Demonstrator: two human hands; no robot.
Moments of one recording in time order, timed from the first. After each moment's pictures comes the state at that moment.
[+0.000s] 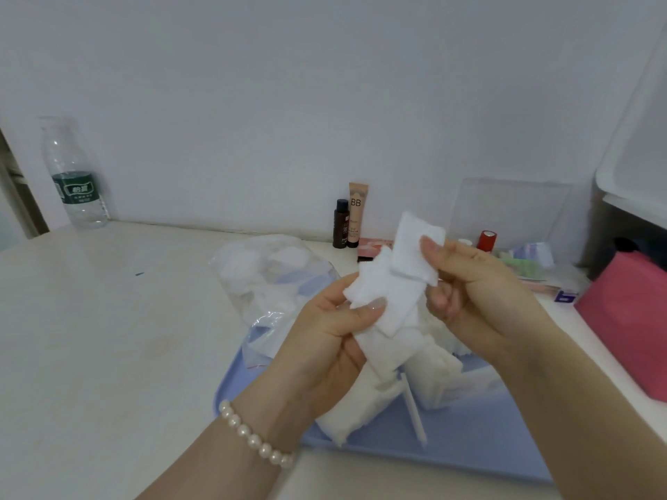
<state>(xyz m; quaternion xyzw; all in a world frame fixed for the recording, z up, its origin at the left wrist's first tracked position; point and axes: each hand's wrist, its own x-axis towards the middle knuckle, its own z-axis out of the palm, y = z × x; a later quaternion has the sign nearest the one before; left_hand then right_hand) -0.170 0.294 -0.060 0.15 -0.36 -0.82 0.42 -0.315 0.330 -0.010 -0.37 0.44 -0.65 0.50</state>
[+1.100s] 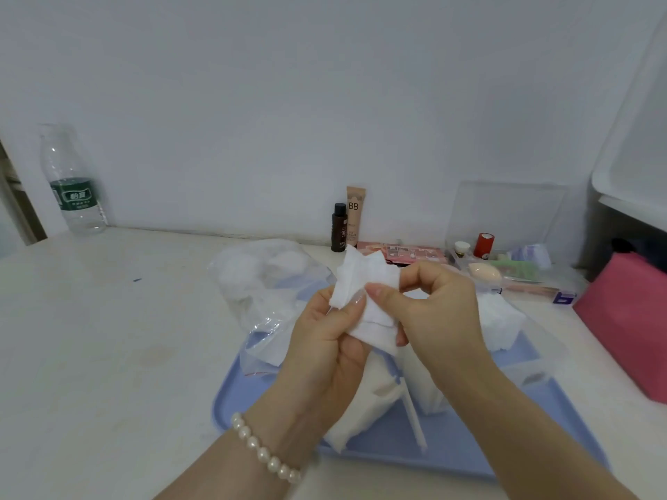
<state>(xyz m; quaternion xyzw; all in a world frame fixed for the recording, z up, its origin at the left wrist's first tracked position) -0.178 0.300 -0.064 0.16 -0.28 -0.80 0.51 -0.280 0.326 -0.036 -0.46 0.57 -0.64 0.24</state>
